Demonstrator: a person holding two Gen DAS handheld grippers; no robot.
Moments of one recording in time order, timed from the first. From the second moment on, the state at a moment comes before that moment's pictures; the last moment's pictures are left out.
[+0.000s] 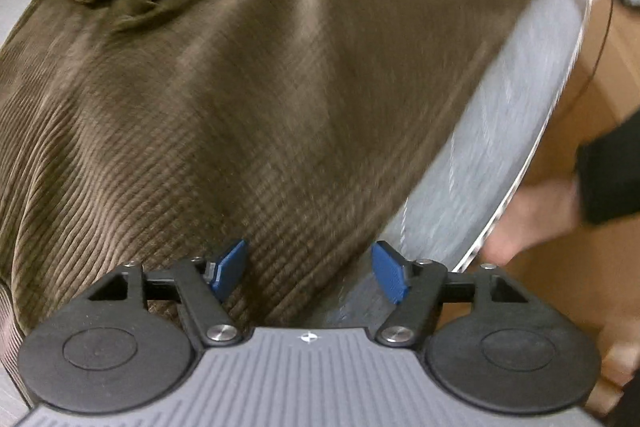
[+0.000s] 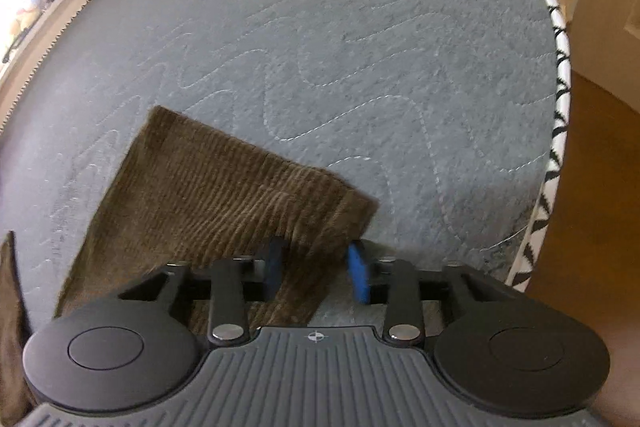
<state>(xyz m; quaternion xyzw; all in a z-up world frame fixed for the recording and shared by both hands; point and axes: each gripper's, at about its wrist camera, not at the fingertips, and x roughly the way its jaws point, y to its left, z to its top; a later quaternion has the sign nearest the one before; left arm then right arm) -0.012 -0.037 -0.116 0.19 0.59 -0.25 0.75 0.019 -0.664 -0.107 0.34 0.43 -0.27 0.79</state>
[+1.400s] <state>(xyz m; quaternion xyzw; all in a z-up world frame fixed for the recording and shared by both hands) 0.039 0.240 0.054 0.00 0.49 -0.04 0.87 0.079 -0.427 0.091 0.20 0.21 -0.01 0.96</state>
